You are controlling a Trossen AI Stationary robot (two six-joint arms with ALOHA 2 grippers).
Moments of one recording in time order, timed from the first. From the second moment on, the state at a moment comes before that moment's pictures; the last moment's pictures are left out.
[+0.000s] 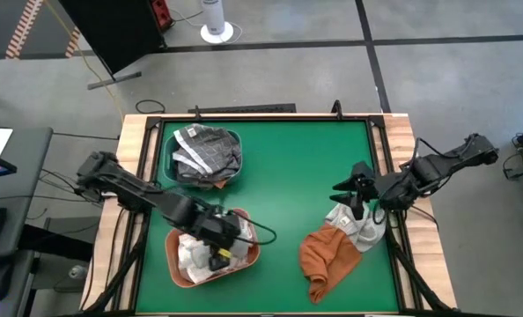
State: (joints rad) left arm -0.43 1.62 1.46 -0.94 -0.03 -0.69; right arm 0.42 0.75 0.81 -0.67 0.44 0.81
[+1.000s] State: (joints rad) left arm -0.38 1.73 1.20 -0.63 0.07 -0.80; right arm 0.55 0.66 0.75 -0.73 0.41 0.98
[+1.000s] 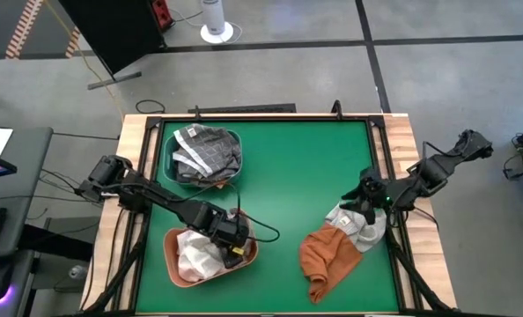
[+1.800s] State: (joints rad) left arm -0.33 1.67 1.83 -1.24 -0.15 -0.65; right arm 0.68 1.06 0.77 -0.61 0.12 0.87
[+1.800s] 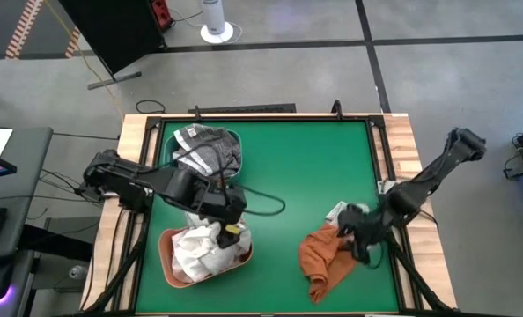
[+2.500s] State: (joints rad) left arm -0.21 1.60 1.88 -1.24 -0.22 -0.65; right arm 0.82 1.67 1.09 -0.59 0.18 0.47
